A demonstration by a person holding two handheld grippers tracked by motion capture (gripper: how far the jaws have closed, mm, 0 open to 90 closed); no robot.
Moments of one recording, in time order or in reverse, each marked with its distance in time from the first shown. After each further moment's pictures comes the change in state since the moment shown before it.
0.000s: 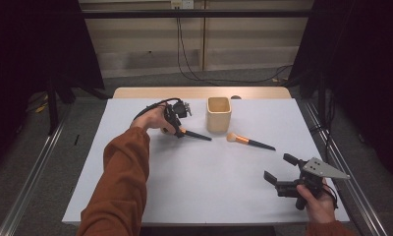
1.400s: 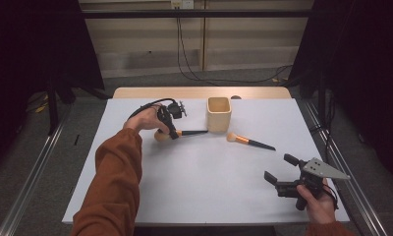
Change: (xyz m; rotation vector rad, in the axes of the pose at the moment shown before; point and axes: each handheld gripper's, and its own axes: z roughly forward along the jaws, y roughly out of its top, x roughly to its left) left arm -0.004 -0.017 -0.012 0.052 -0.073 -0.064; right arm 0.000 -0.001 -0.001 0.004 -0.011 -0.002
